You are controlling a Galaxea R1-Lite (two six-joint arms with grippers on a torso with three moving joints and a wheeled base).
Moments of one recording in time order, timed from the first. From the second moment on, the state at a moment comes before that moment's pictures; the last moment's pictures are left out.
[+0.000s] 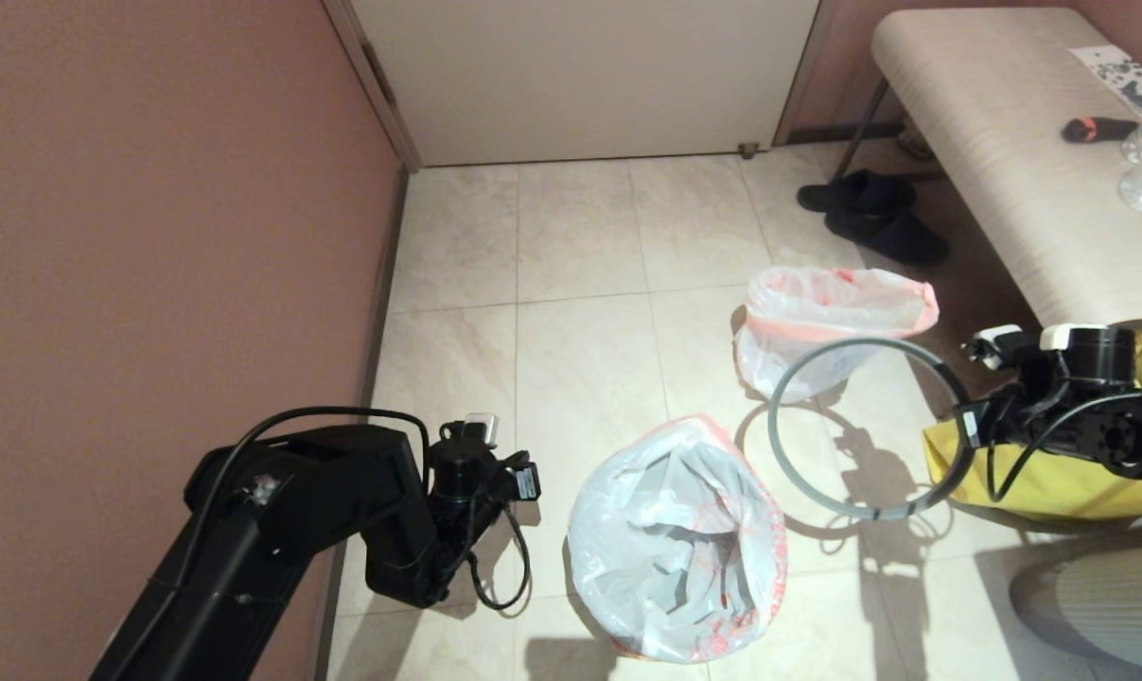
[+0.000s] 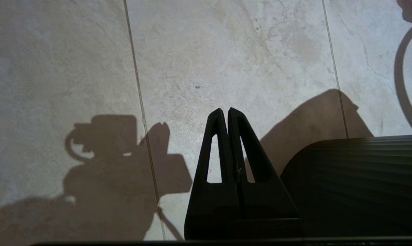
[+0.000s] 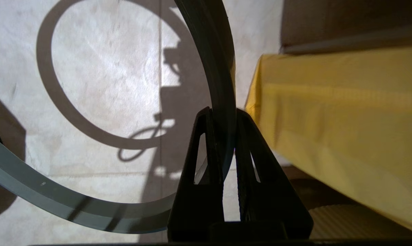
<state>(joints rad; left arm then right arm) -0.33 2.63 -1.07 -1.30 0.07 -0.17 -0.24 2.12 -1.12 -0.51 0.07 -0.30</state>
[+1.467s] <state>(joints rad) -0.32 2.64 -1.10 -1.31 0.11 -0.17 0.06 1.67 -1.08 -0.04 0.15 0.22</state>
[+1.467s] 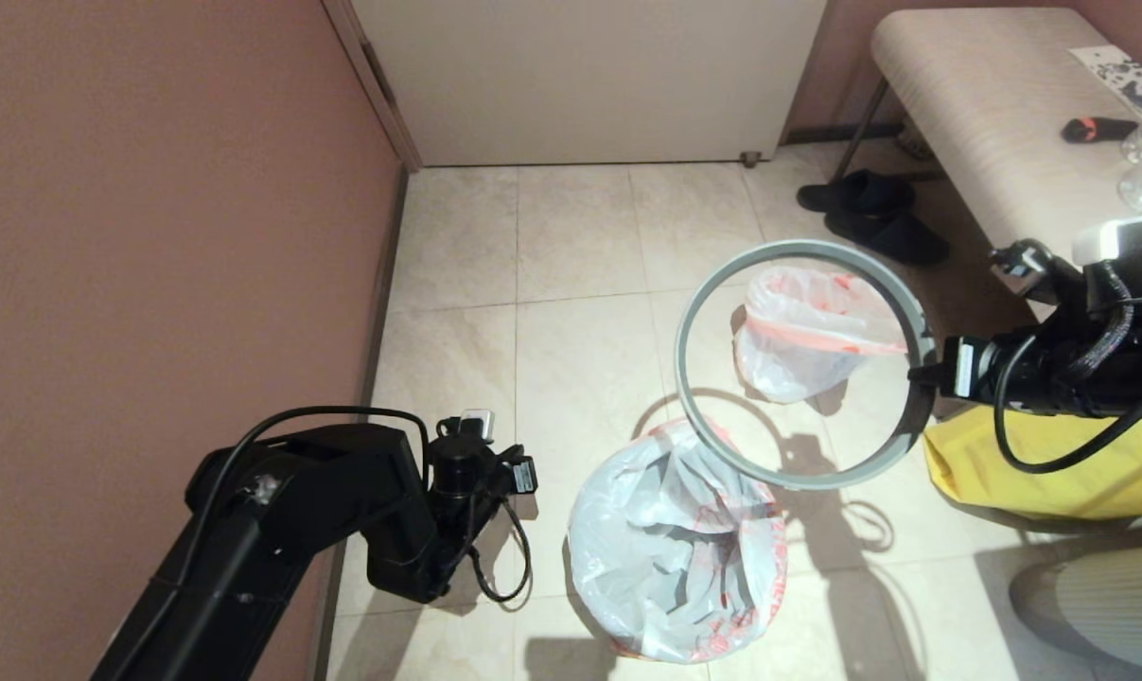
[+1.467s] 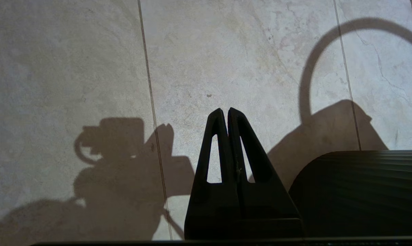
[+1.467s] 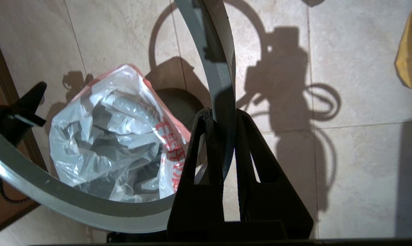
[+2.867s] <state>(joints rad) -0.33 2.71 -1.13 -1.34 0.14 -0.08 0.35 1.97 -0.87 -0.29 0.08 0.20</state>
